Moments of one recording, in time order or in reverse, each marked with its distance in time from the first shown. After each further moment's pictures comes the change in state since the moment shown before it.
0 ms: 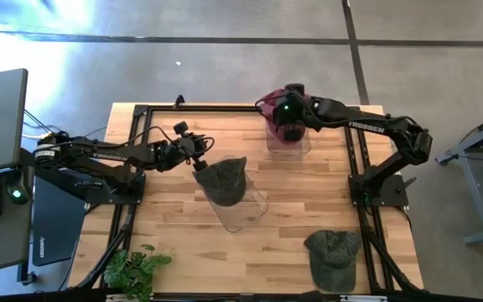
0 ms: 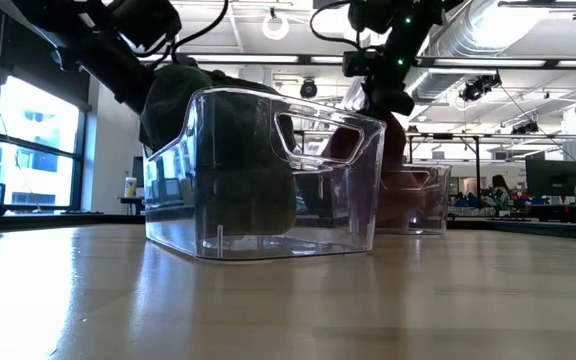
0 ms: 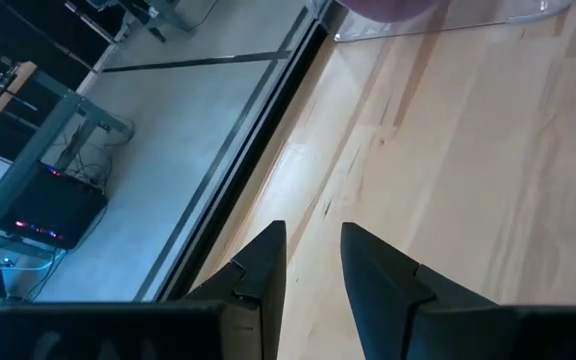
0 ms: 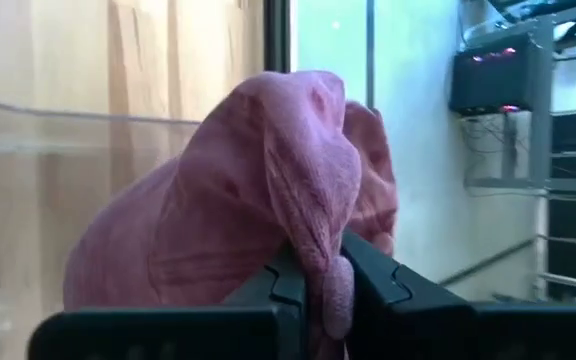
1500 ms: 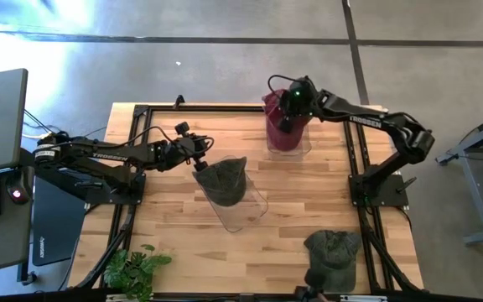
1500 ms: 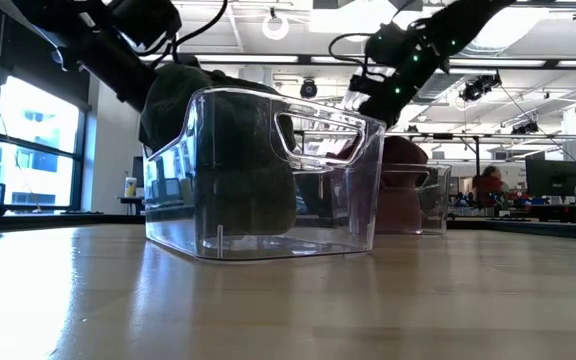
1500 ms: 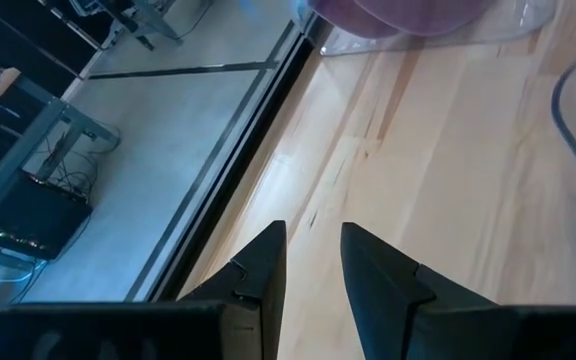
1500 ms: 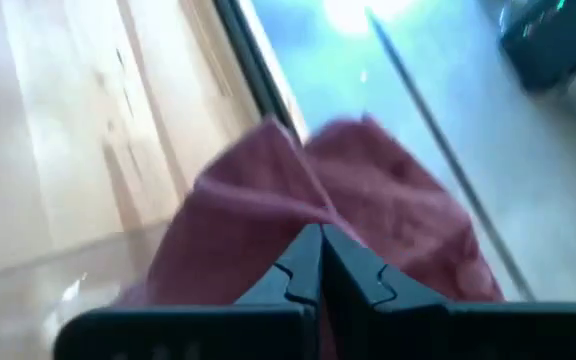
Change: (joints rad) left arm 0.000 0.001 0.000 0.022 0.038 -0.003; right arm -0.213 0.003 -0.180 0.362 -0.380 0.281
